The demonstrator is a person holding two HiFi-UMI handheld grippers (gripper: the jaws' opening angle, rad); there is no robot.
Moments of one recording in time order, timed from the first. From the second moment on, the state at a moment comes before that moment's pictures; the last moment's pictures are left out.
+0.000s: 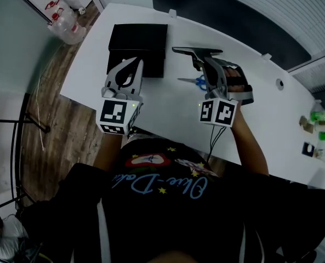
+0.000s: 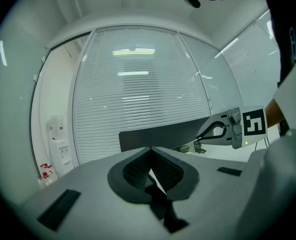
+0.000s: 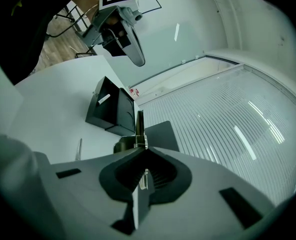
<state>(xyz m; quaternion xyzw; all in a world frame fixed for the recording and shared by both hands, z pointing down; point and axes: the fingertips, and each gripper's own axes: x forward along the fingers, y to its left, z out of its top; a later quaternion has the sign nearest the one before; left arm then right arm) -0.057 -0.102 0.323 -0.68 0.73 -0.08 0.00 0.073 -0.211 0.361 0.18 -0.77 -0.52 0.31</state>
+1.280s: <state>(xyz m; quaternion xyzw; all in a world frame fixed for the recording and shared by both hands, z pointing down) -0.174 -0.050 0.329 -0.67 0.74 -0.08 0.00 -0.060 -0.124 0.394 0.13 -0.79 -0.50 0.32</state>
